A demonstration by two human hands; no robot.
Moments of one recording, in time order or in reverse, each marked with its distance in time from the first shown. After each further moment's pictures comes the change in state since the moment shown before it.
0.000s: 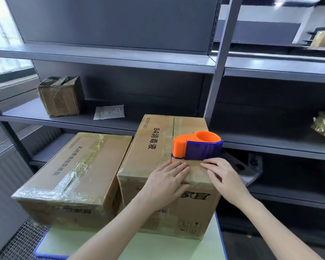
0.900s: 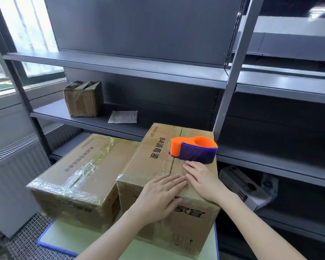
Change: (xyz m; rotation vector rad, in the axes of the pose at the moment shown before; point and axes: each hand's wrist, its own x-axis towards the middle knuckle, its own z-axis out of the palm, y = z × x) left_hand -0.005 0.007 0.008 0.019 0.083 -0.063; right_hand 0.064 0.006 0.028 -0.081 -0.385 -0.059
